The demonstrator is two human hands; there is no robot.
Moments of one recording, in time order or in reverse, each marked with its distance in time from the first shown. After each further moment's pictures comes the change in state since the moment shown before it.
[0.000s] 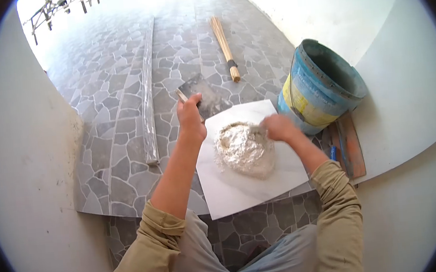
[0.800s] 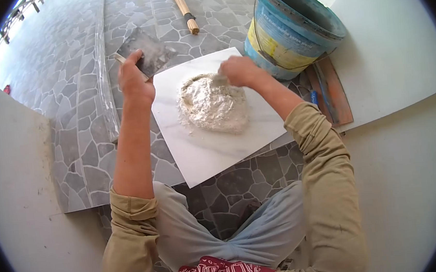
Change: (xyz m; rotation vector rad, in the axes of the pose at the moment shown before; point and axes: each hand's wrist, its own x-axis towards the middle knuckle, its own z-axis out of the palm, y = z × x) left_hand -0.002 0.016 0.004 -0.024 0.064 -0.012; right_hand 0.008 -0.021 -0.020 -0.064 -0.069 0.038
